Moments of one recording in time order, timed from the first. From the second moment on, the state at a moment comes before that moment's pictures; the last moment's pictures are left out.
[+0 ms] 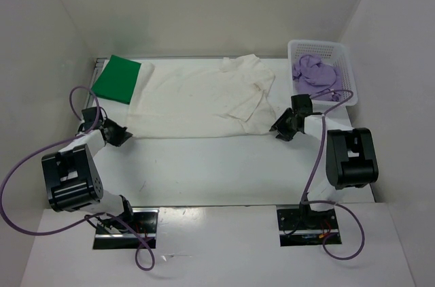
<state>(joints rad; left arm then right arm) 0.37 1.46 0.69 -0.16 0.24 -0.79 0.05 1.60 0.81 -0.26 -0.13 0.82</state>
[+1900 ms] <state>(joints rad) 0.36 1.14 0.71 -0.56 0.37 -0.78 0.04 1.05 0.93 -1.07 -0.09 0.74</state>
